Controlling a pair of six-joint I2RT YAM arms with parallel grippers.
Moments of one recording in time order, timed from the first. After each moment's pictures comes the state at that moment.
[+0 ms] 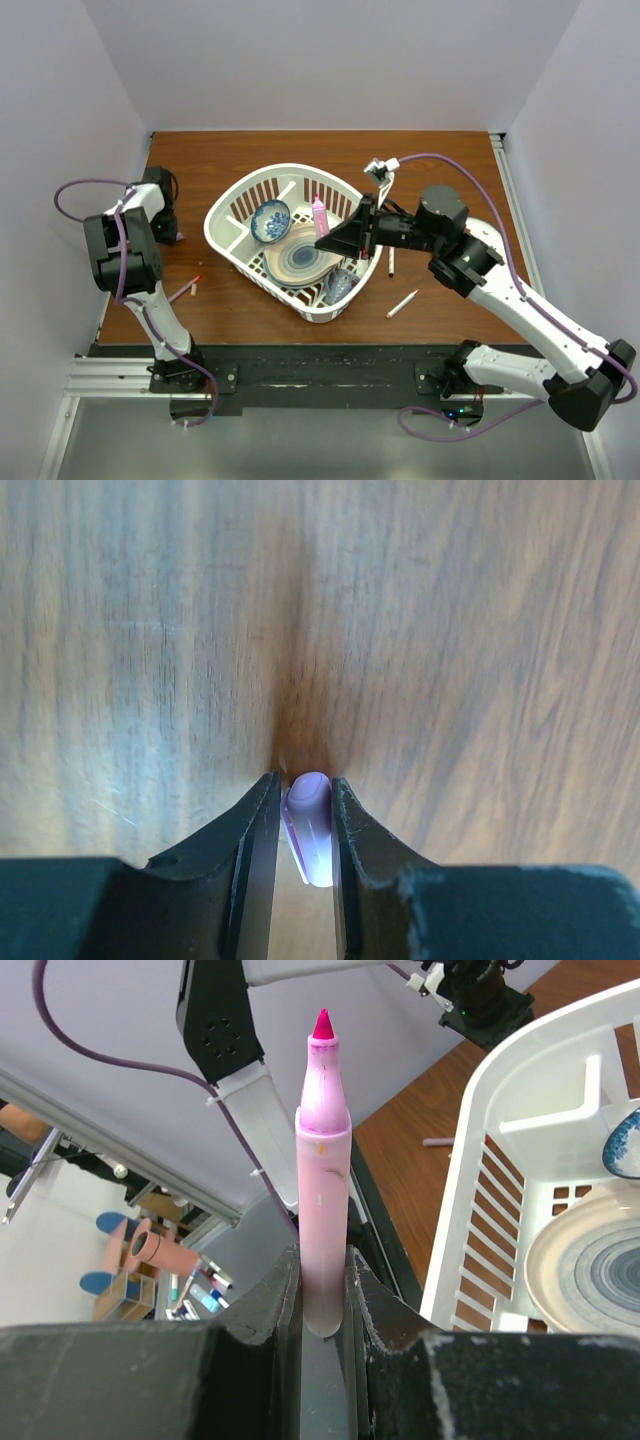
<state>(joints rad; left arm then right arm) 0.24 1.93 1.31 -0.78 -0.47 -1.53 0.73 1.06 1.06 -0.05 -0.61 0.65</state>
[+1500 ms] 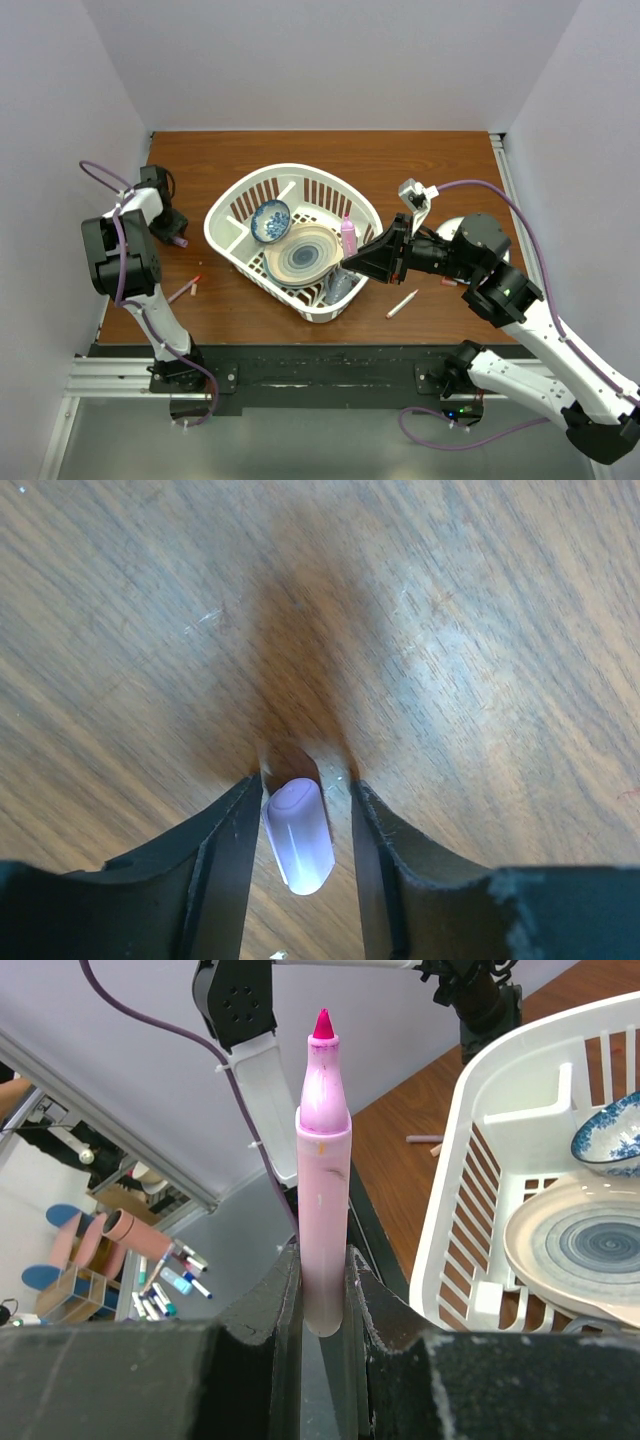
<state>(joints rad) 0.25 1.90 1.26 -0.58 -0.24 -0.70 0.73 0.80 0.98 -0.18 -0.57 0.55</state>
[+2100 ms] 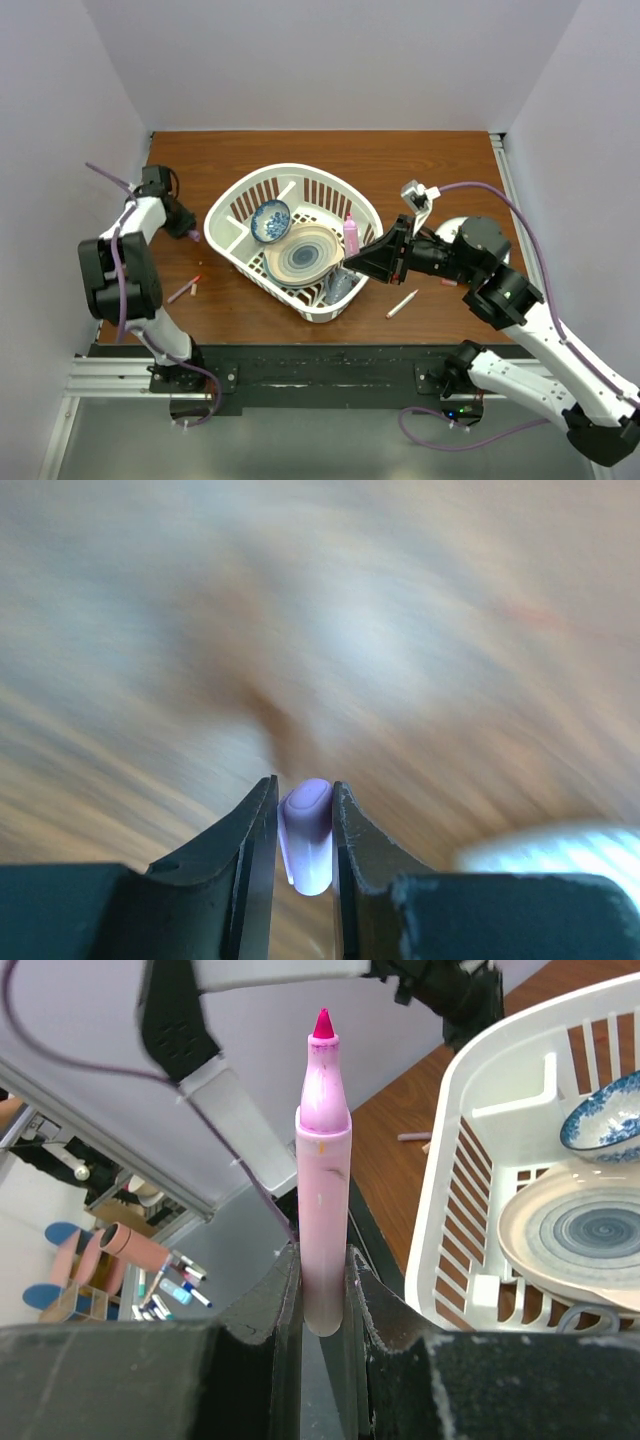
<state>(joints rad) 0.21 1.72 1.14 -0.51 -0.09 -0.63 0.73 0.79 0.96 -0.19 -0.53 0.57</state>
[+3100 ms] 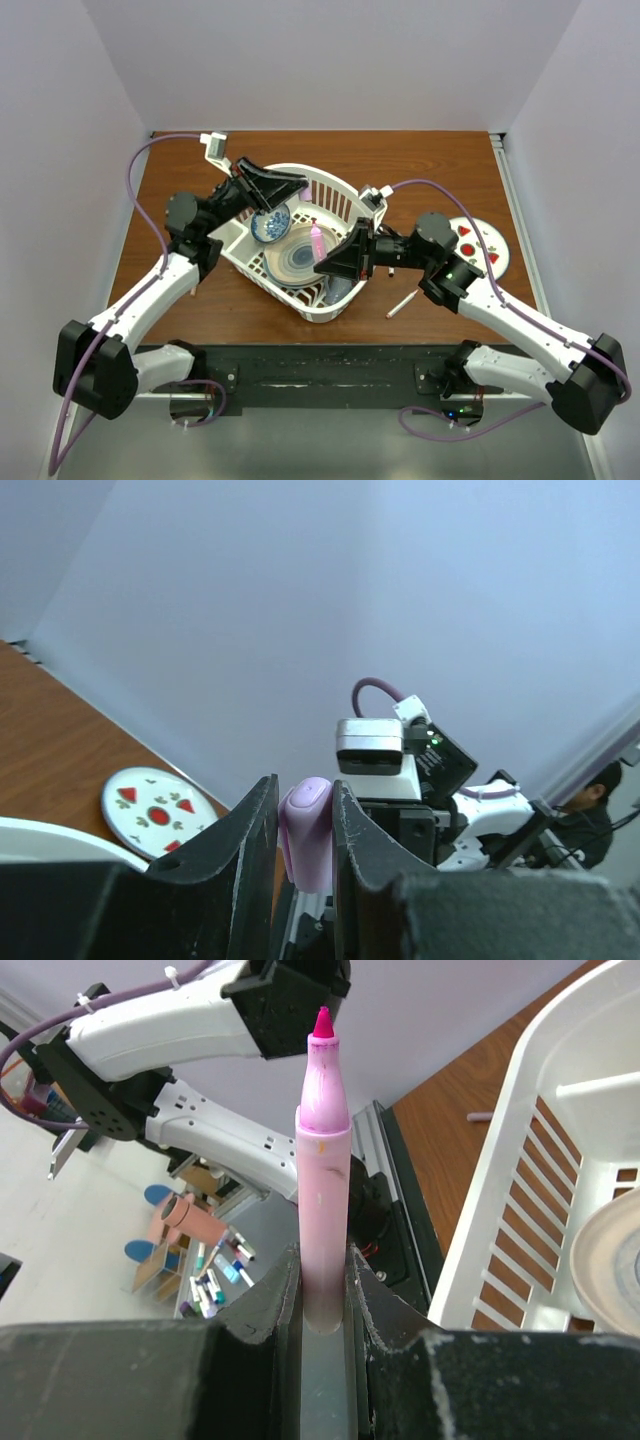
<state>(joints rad) -0.38 1.17 0.81 0.86 0.67 -1.07 0.74 1.03 0.77 0.31 -0.72 0.75</state>
